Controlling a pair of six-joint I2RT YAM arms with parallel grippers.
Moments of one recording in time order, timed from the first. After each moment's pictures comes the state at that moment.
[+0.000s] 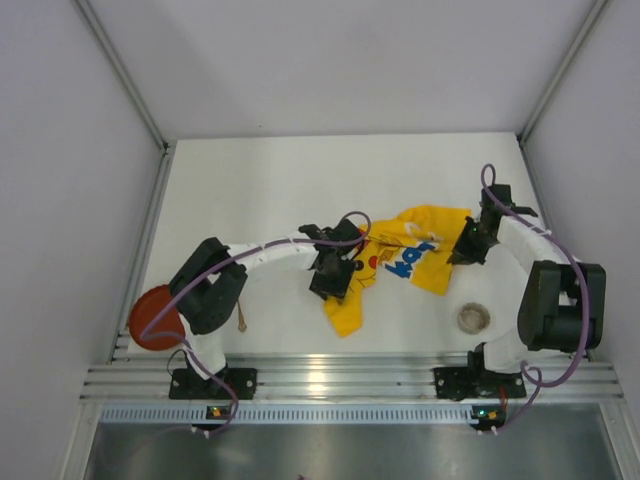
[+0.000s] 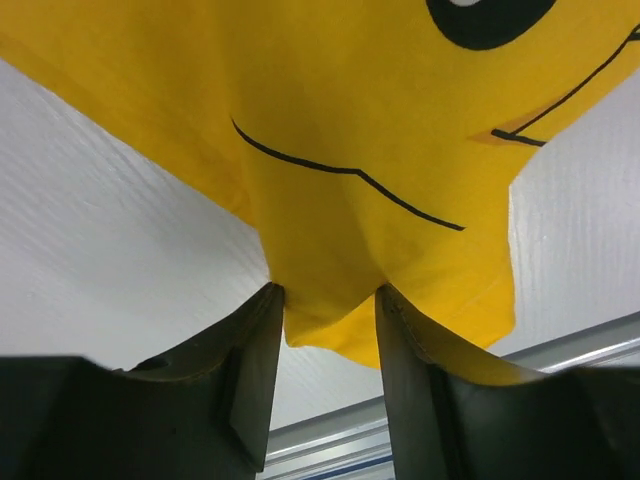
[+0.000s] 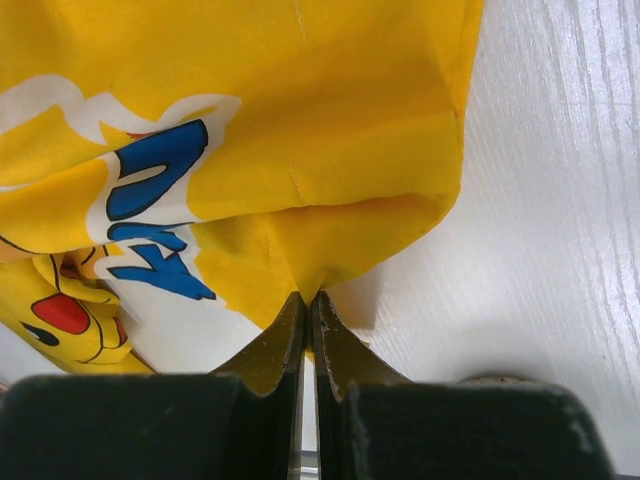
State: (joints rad) left arm -0.87 1.83 1.24 -0.73 0.07 -0.52; right arm -0.07 1.51 0.97 -0.72 -0.19 0.47
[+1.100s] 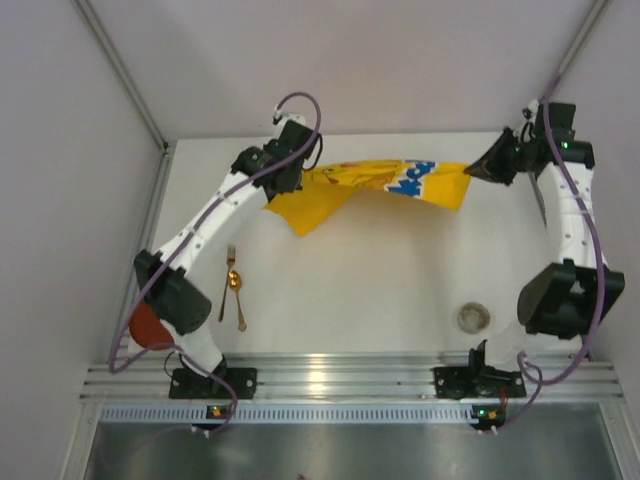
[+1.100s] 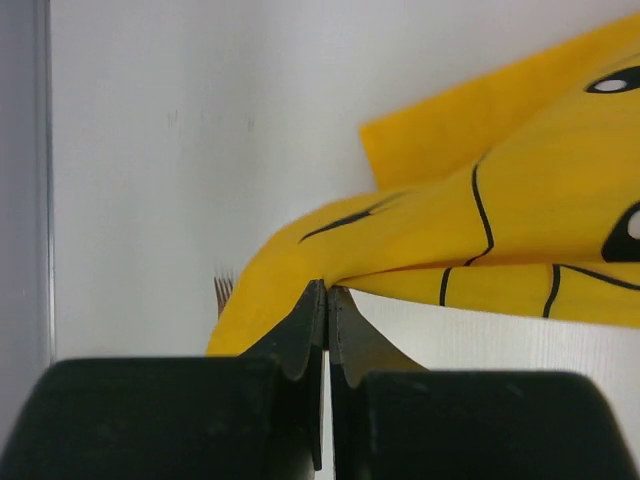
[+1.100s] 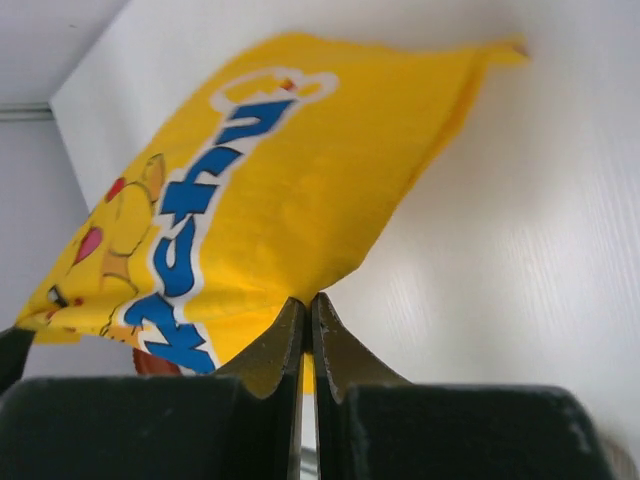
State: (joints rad) left arm -0.57 1.82 1.93 -1.00 -0.57 -0.35; right arm -0.17 1.67 1.77 -0.91 -0.46 0.50
